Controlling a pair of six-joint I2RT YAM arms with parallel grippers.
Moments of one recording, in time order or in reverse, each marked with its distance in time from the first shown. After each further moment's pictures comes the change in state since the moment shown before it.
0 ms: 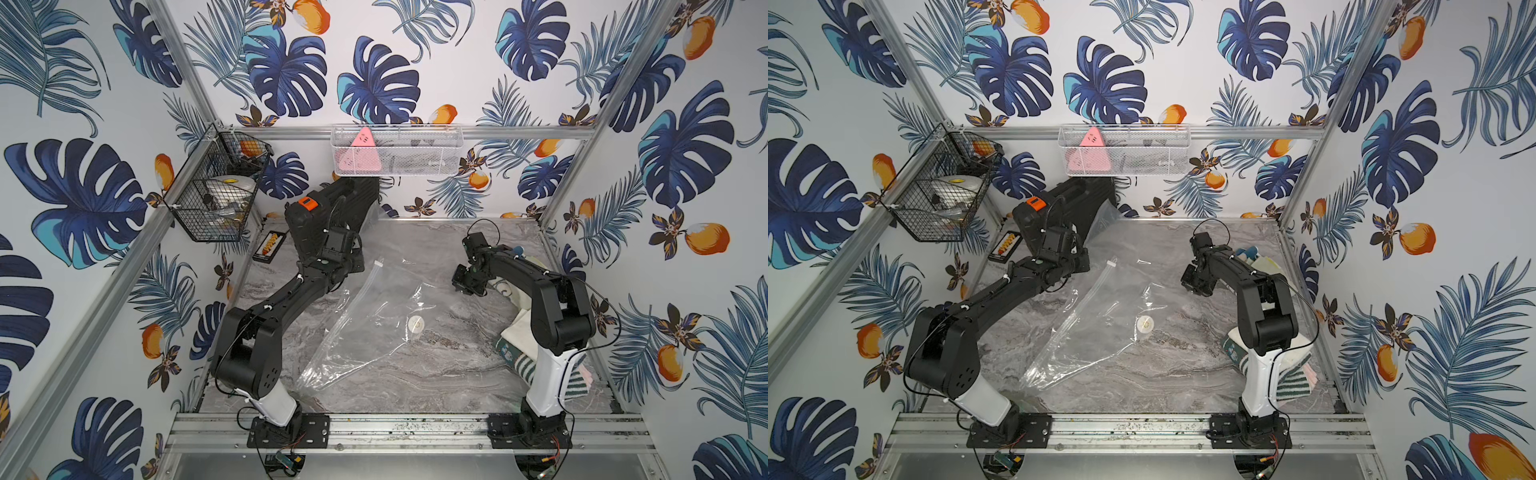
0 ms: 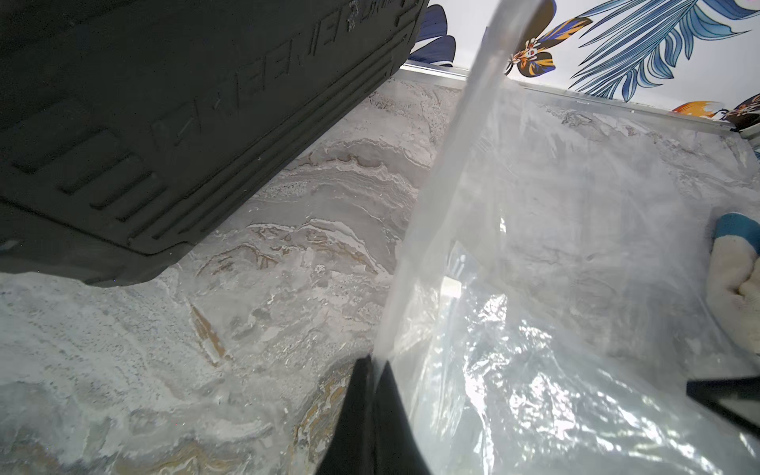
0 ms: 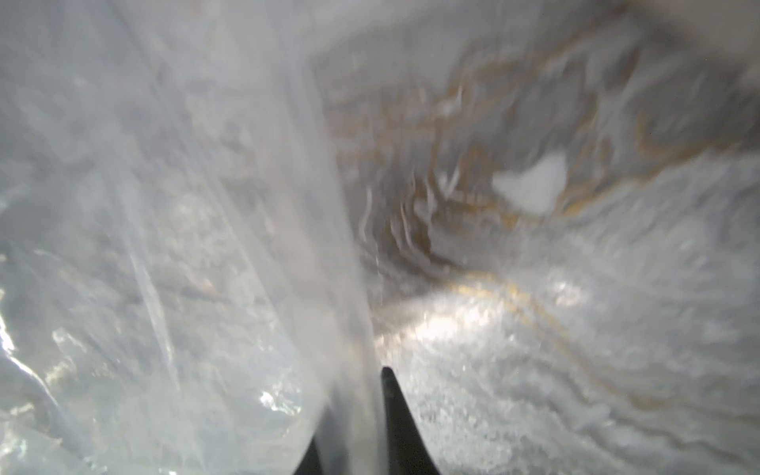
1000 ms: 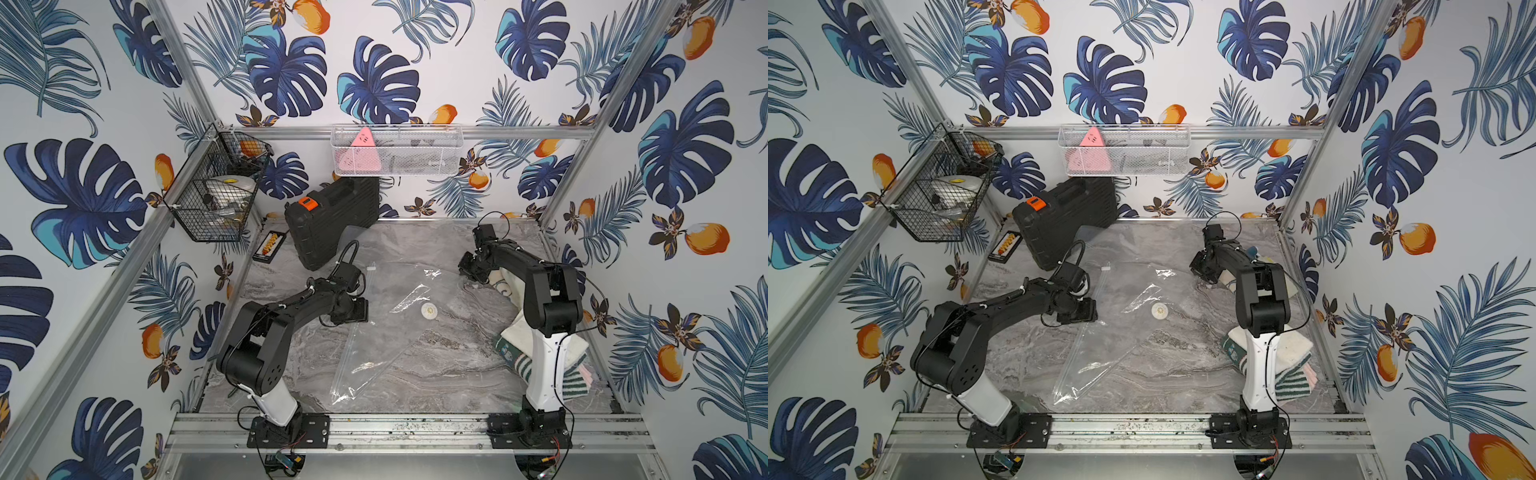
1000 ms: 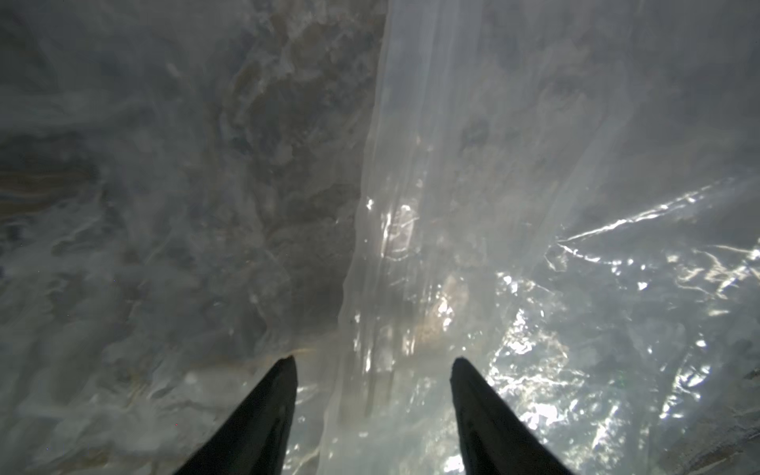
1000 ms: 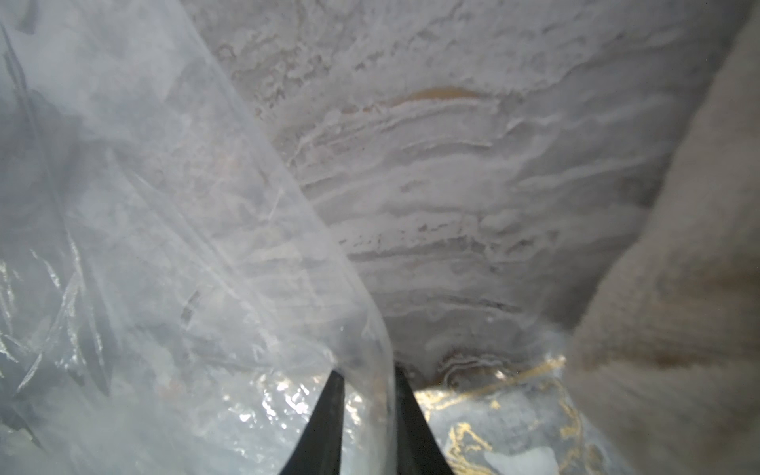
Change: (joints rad) left arm -0.053 0.049 -0.236 -0.243 0.262 -0.031; right arm -0.105 0.181 0.117 0.130 -0.057 -0.010
